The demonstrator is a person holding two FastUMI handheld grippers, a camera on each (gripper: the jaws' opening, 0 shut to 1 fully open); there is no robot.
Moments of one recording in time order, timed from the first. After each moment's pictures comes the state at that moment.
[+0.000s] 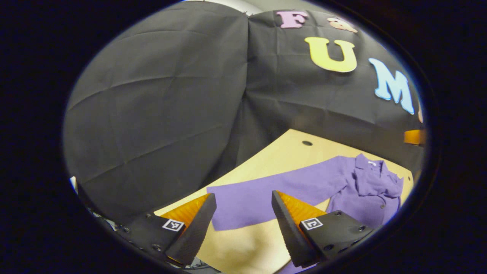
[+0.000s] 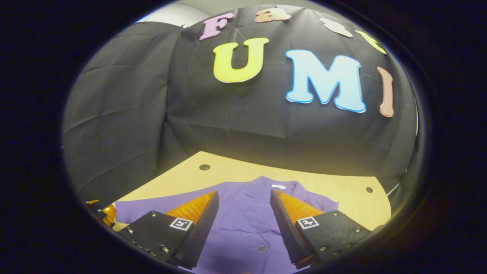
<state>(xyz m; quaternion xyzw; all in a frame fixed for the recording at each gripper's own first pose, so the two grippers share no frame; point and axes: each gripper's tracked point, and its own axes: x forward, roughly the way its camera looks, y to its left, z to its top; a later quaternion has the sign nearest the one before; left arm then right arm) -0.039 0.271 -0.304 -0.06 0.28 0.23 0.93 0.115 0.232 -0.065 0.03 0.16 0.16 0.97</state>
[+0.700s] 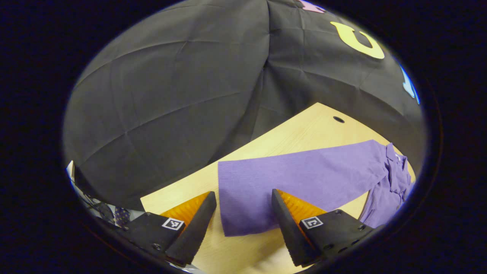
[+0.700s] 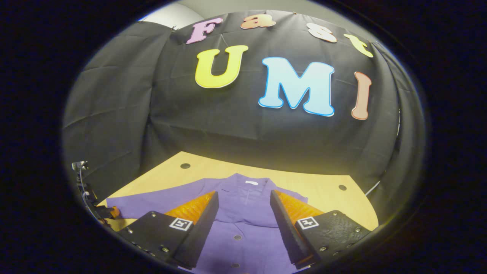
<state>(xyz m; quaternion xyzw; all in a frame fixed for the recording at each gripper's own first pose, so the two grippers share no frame) -0.034 0.319 -0.397 -0.09 0.36 0.29 0.88 0.074 0.182 -0.053 0.02 0.16 0.12 0.98</state>
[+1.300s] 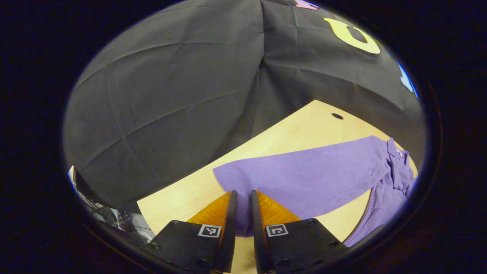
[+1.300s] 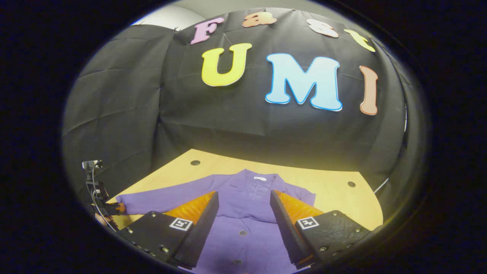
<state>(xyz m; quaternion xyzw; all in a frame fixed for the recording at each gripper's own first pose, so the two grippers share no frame) -0.022 0.307 -0.403 -0.08 0.36 0.28 0.89 0.068 0.172 -0.067 0.03 0.18 0.15 0.97</state>
